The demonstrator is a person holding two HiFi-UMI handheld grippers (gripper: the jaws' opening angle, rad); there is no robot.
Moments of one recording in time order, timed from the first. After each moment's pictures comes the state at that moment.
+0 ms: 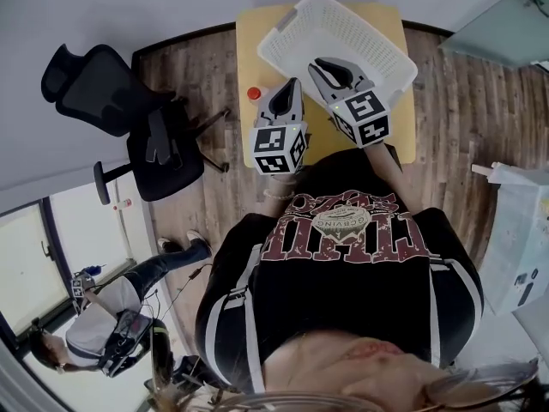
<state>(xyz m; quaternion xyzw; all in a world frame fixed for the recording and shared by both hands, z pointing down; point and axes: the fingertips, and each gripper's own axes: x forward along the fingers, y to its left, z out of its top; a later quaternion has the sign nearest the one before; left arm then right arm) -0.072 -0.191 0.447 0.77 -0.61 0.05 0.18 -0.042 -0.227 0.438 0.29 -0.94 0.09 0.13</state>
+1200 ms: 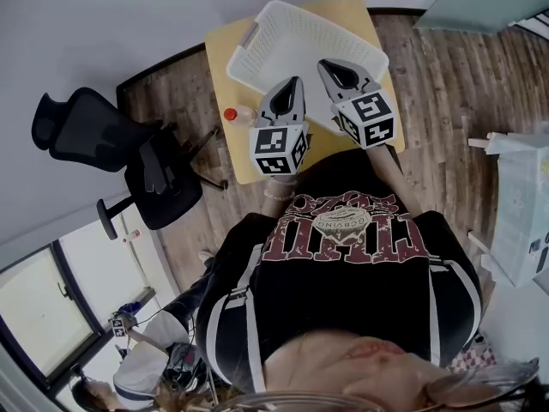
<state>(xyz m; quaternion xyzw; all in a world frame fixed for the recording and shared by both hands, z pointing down) 0.005 -0.222 0.443 0.82 -0.54 0.06 0.17 0.052 -0.255 0.444 0.39 -0.90 0.12 0.12</state>
